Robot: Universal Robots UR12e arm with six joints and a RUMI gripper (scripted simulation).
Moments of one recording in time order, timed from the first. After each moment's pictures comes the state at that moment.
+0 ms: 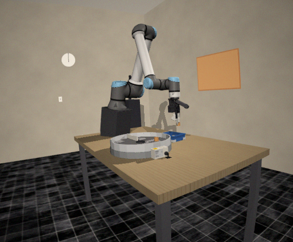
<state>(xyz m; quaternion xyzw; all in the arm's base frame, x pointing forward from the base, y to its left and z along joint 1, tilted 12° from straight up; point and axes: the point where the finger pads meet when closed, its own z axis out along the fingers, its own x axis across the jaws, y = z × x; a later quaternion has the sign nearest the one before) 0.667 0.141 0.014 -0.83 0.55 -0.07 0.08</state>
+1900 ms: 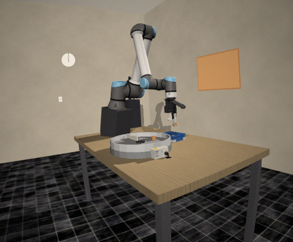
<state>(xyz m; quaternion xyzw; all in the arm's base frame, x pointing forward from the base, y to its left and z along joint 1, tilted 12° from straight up) 0.658 0.107 0.011 -0.83 0.55 -0.07 0.08</state>
